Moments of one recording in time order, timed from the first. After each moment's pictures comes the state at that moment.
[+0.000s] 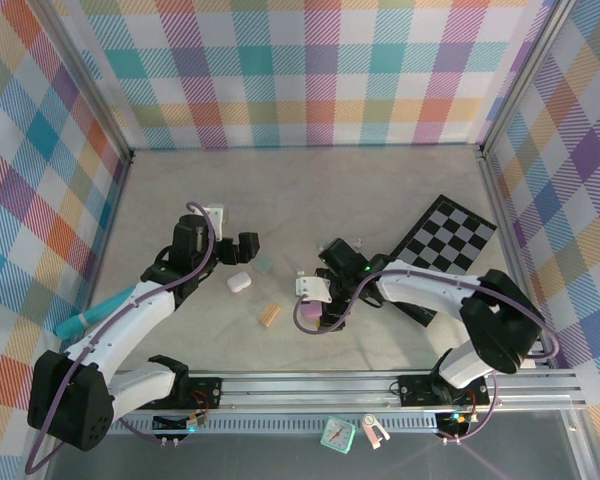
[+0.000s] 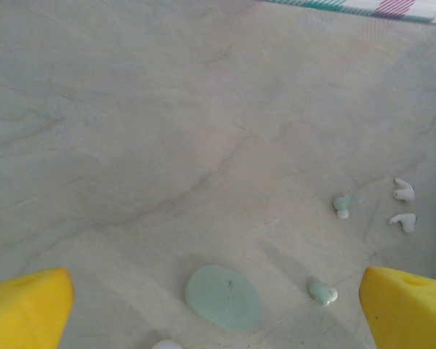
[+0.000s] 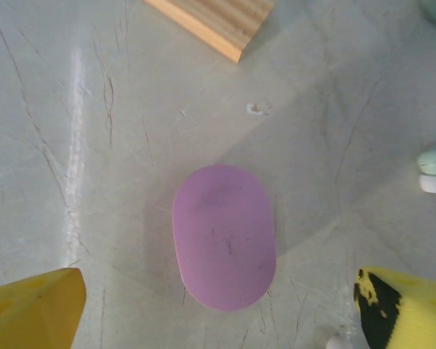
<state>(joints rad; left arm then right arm) -0.34 1.08 0.69 -0.18 0.06 -0.29 0.85 1.54 0.88 -0.47 -0.26 -0.75</state>
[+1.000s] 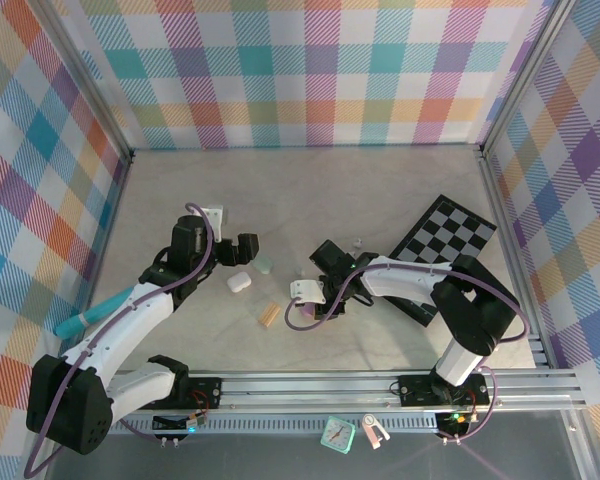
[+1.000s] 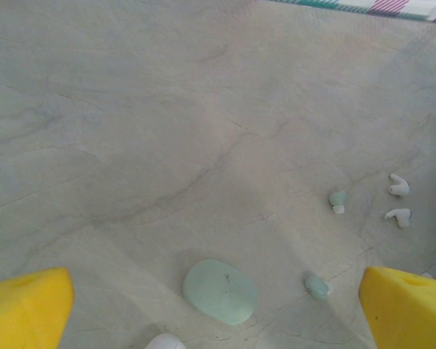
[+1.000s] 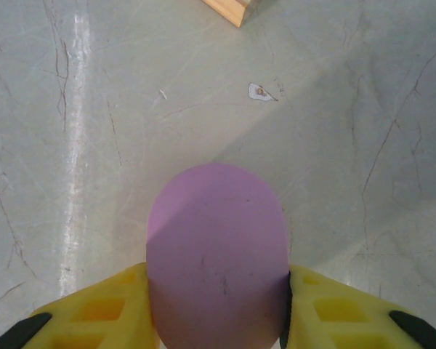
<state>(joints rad) -0.34 1.06 0.69 -0.20 0.07 -0.28 0.86 1.67 0.92 -0.45 -0.24 -0.79</state>
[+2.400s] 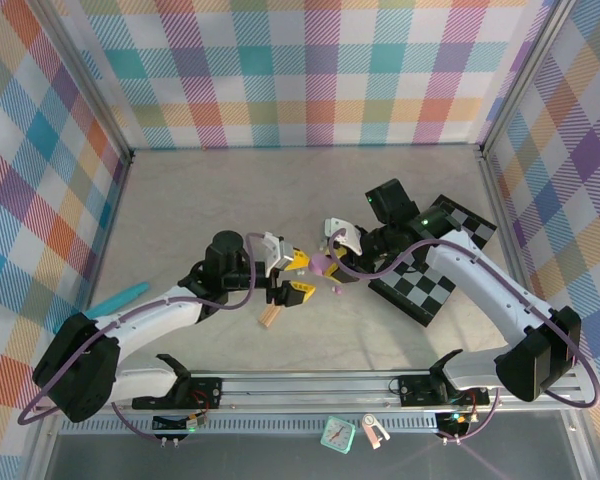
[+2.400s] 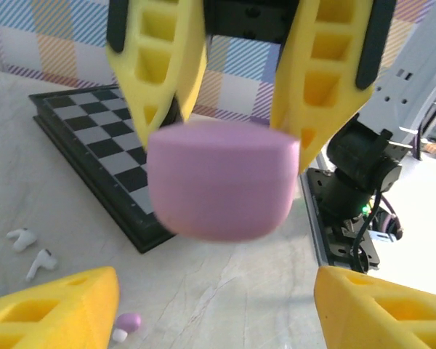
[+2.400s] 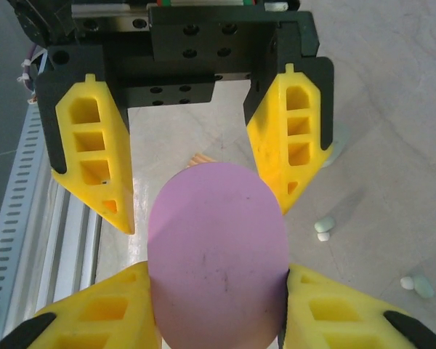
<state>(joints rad) -0.64 1.23 0.59 0.39 0.84 0.04 0.59 1.33 1.26 -0.94 -0.70 -0.74</state>
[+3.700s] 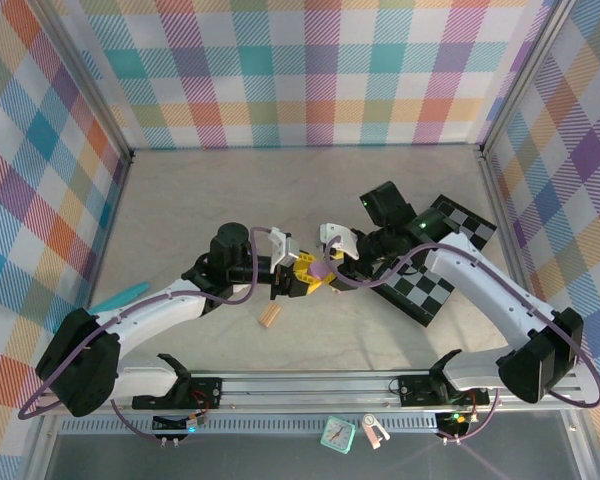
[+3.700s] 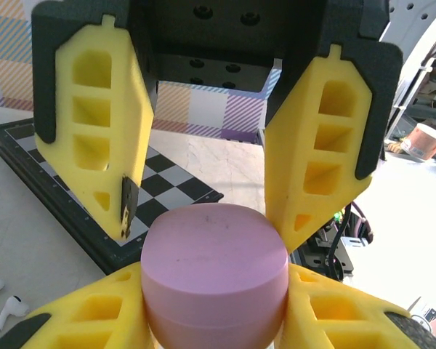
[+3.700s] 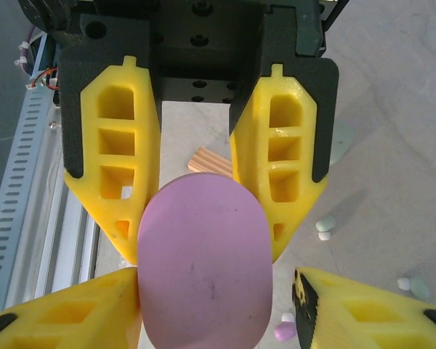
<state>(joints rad) -0.66 1.26 0.67 0.36 0.91 0.06 0.63 1.31 1.27 -0.95 -0.63 -0.74</state>
